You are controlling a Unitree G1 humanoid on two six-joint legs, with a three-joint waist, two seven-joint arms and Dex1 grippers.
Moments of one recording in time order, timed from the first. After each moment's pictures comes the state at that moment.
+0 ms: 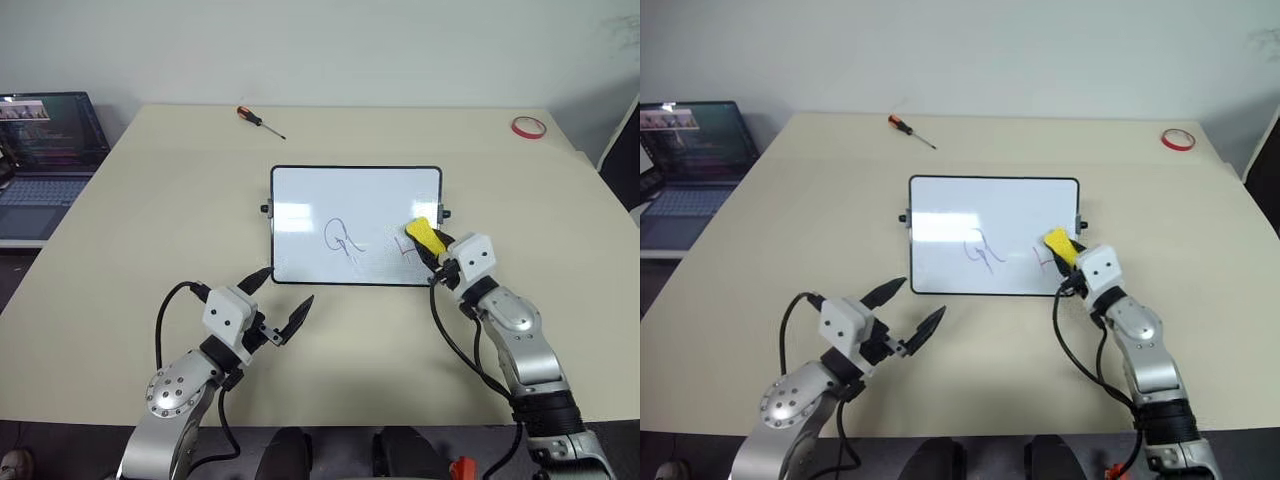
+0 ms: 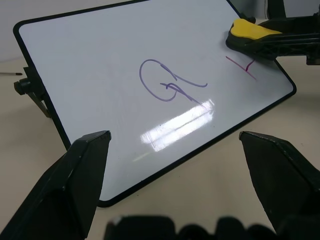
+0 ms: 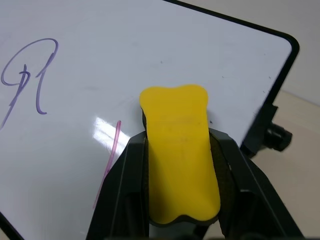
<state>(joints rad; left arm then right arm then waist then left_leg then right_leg) 0.17 0.37 0.01 -0.47 -0.22 0.13 -0.49 -0.29 -0.33 0.05 0.04 0.02 -0.02 0.41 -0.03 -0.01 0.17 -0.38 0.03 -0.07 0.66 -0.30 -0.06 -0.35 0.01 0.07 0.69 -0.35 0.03</state>
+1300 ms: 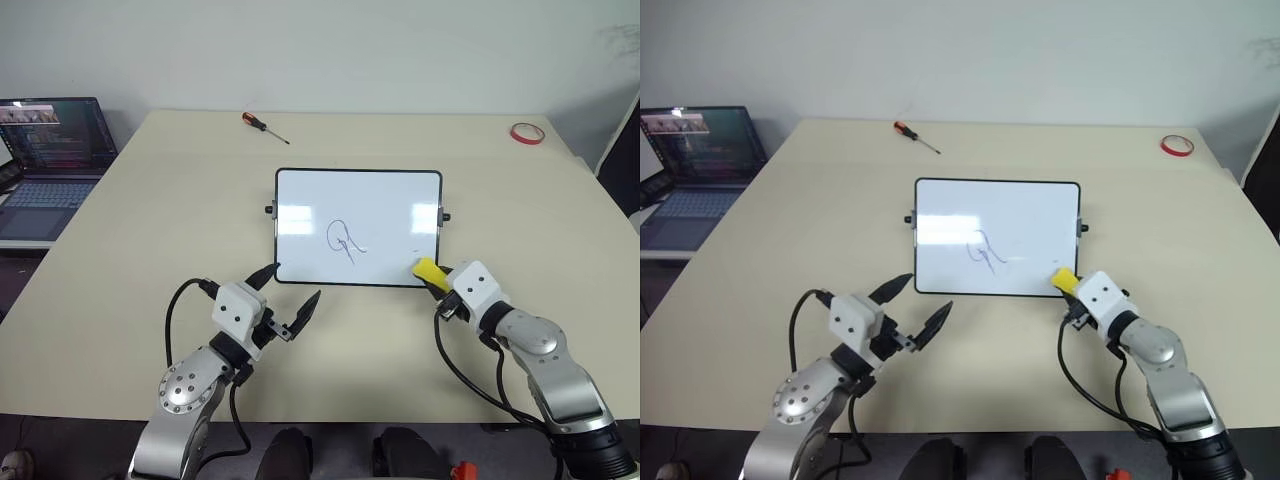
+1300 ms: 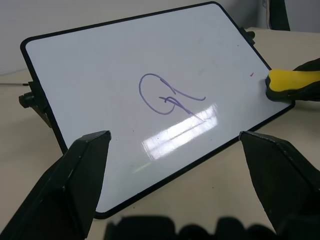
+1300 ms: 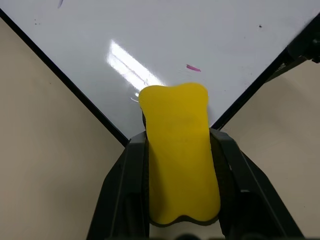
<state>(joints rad) 0.16 0.35 -0.03 -0.47 -0.20 0.13 -0.47 -0.07 -0.51 0.08 -0.31 -0.05 0.36 0.48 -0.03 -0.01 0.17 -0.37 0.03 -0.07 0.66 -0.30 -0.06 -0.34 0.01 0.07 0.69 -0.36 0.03</state>
